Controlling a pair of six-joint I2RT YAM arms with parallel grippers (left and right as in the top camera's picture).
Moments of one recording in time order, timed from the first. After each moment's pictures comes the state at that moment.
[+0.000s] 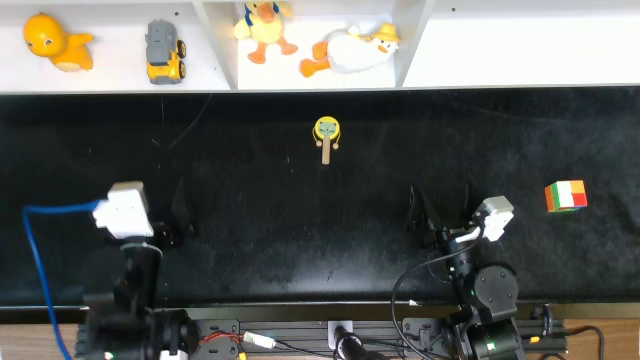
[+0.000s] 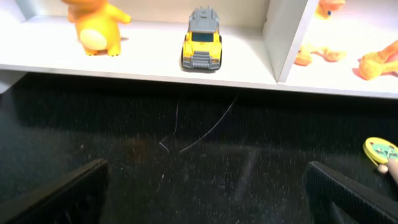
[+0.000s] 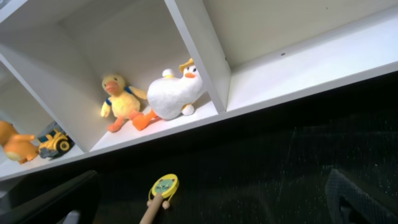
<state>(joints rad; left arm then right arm) 0.08 0.19 0.31 -0.37 0.01 -0.06 0.25 0.01 0.02 -0.01 0.01 0.46</state>
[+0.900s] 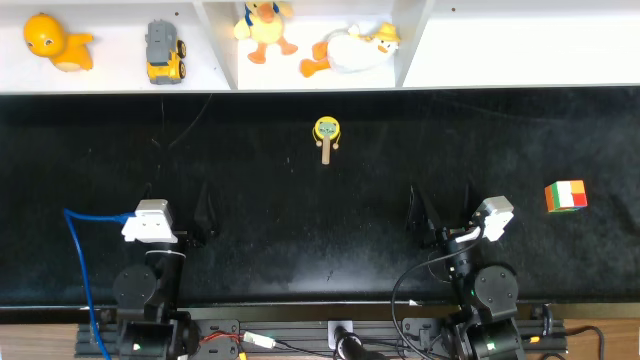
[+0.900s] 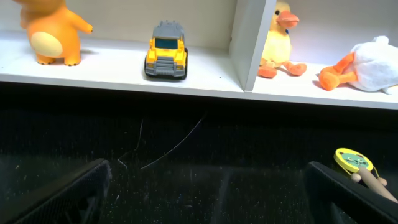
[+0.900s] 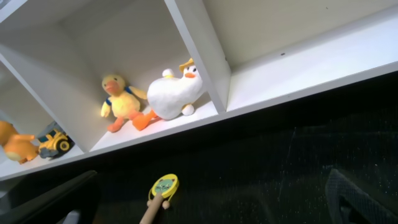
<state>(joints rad) -0.04 0.01 0.01 -0.08 -0.01 -0.11 0.25 0.01 0.02 -0.01 0.01 0.46</state>
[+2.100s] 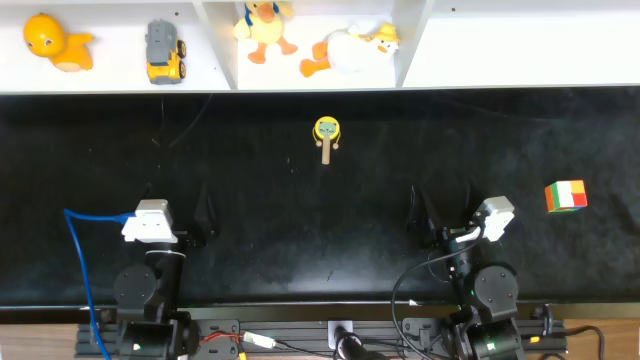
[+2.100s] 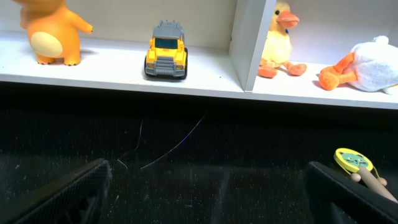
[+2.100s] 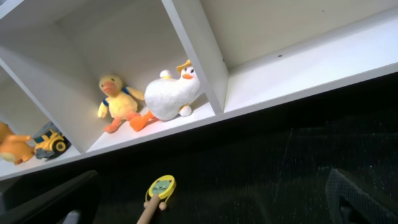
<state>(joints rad) -0.04 0.01 0.01 -0.08 -0.01 -0.11 0.25 0.01 0.02 -0.01 0.02 0.45</state>
